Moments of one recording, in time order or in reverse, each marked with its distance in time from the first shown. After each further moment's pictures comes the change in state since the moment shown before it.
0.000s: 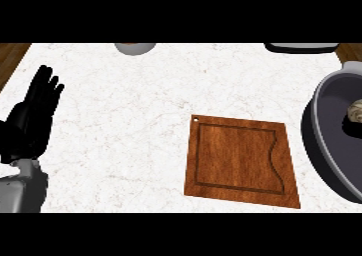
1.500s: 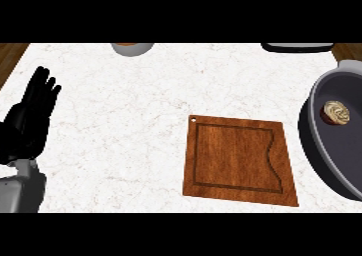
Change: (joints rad) left arm 0.004 0.003 0.021 0.017 -0.001 -0.011 -0.012; right arm -0.044 -0.039 -0.480 0.361 -0.954 0.235 -0.731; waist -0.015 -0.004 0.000
